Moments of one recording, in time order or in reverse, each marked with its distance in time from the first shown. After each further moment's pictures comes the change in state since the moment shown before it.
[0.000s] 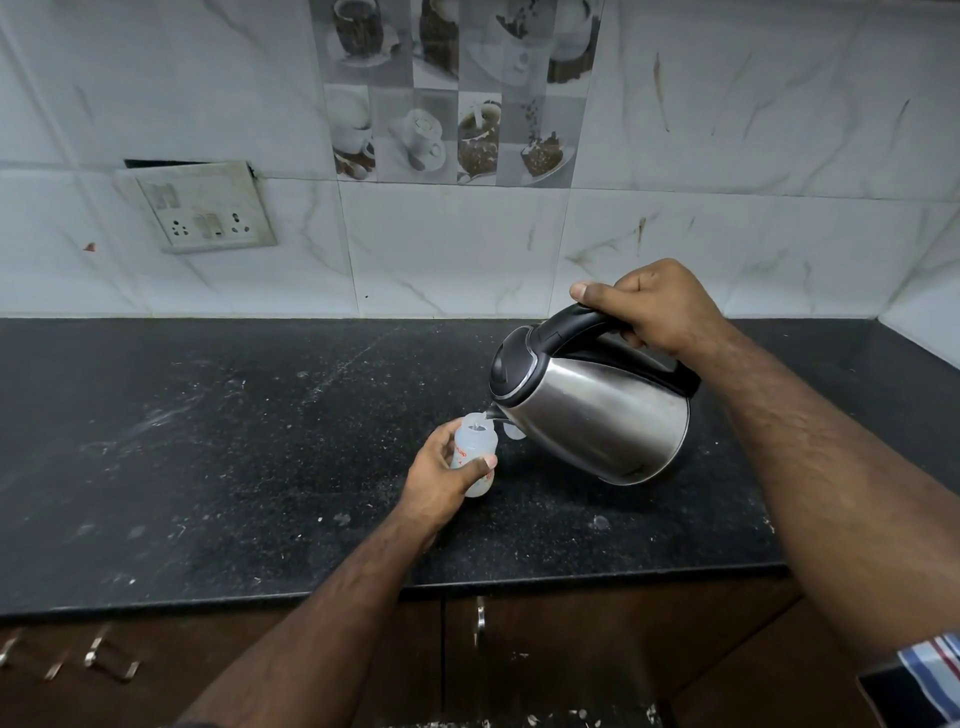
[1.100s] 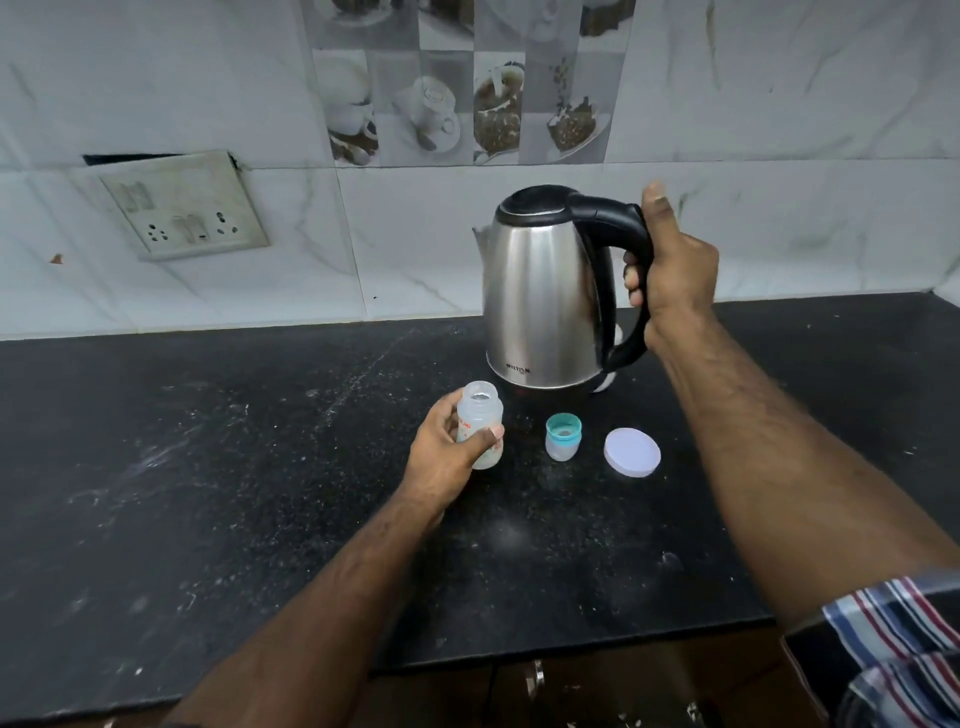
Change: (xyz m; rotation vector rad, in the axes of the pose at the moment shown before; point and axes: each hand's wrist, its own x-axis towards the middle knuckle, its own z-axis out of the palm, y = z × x) left_hand 0.093 0.010 -0.049 0.036 0.030 0.011; right_hand 0.098 -0.001 0.085 0.750 0.479 0.221
